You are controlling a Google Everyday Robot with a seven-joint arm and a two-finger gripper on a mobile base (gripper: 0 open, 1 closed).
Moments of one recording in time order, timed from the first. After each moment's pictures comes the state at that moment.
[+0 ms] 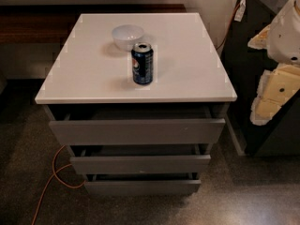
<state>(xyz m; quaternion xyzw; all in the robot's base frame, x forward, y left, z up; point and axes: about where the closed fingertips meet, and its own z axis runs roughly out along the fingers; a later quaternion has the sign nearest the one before) 0.438 -0.216 0.977 -0.60 0.78 -0.04 0.16</state>
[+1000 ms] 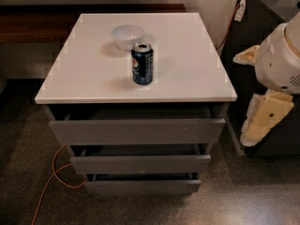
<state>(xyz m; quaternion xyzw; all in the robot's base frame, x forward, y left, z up) 0.419 -0.191 0.950 -0.64 0.74 -0.02 0.19</state>
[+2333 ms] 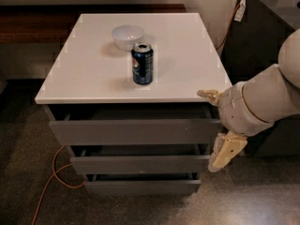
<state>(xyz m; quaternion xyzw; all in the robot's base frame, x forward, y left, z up) 0.424 -0.144 0.849 -0.70 0.66 0.03 0.25</state>
